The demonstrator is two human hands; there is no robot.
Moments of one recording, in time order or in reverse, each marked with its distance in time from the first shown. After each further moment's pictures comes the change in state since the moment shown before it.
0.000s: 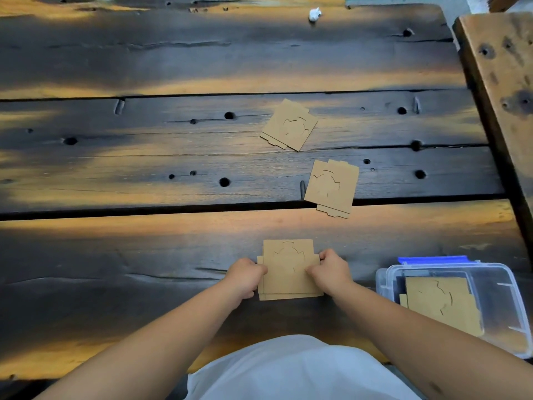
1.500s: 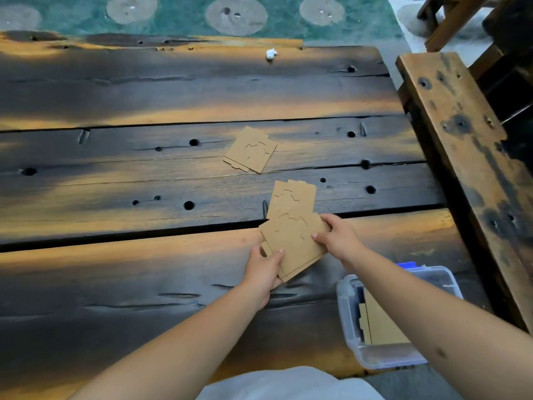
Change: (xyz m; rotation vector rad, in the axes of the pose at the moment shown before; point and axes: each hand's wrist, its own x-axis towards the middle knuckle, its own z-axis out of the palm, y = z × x) left_hand -0.032 0.080 0.091 -0.672 -0.128 0.232; right_hand 0.021 -0.015 -0.136 0.384 0.077 -0.214
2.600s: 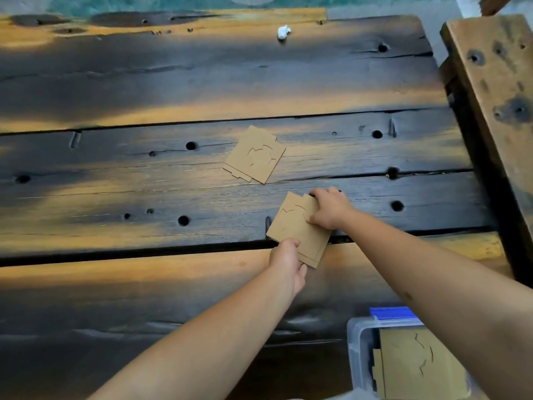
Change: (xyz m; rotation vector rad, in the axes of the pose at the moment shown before) left_hand 0.077 0.054 0.081 -0.318 0.224 -0.336; right_hand 0.157 -0.050 0.002 -0.874 -0.202 -0.125
